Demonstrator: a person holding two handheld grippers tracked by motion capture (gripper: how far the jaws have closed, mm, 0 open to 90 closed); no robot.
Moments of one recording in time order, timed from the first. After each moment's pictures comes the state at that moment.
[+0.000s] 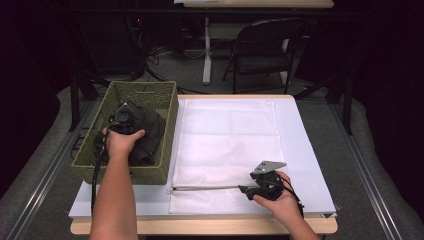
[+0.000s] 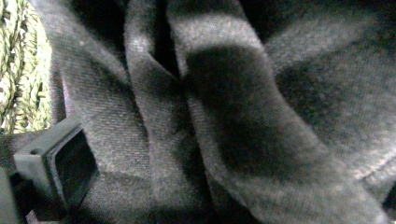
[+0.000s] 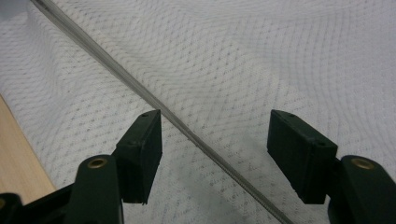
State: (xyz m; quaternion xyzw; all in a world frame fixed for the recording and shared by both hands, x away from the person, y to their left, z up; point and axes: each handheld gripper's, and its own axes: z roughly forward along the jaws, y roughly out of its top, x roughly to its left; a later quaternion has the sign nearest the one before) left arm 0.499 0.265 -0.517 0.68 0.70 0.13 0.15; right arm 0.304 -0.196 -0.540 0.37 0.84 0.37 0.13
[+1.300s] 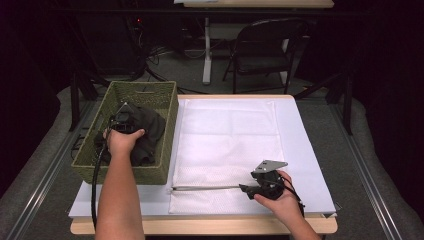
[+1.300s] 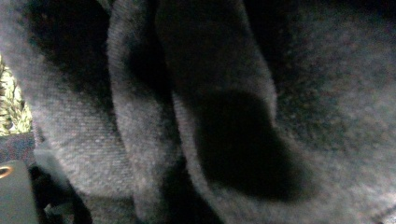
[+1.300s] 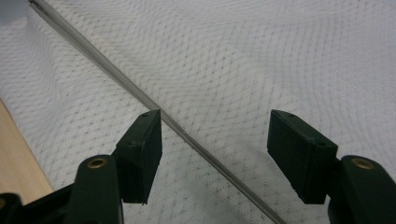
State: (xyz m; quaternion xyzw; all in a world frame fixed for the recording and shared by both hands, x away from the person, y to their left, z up) left arm 0.508 0.268 -0.525 0.68 0.71 0.11 0.14; right arm 0.304 -0.198 -0.538 0.37 0.84 0.37 0.13
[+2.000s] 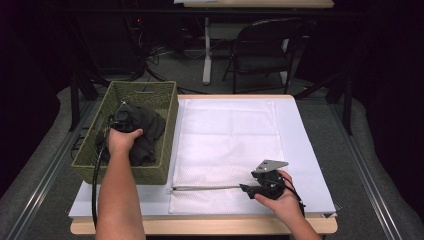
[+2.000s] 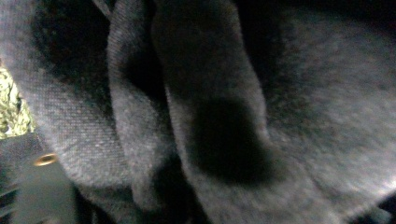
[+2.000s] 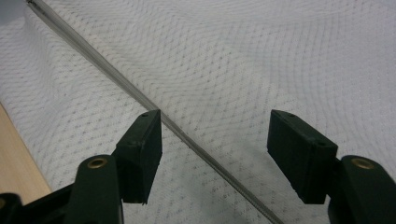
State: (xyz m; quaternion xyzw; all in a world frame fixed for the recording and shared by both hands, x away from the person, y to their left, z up) left arm 0.510 0.273 -0.522 0.68 0.71 0.09 0.15; right arm 0.305 -0.200 -0.537 0.37 0.84 0.37 0.14
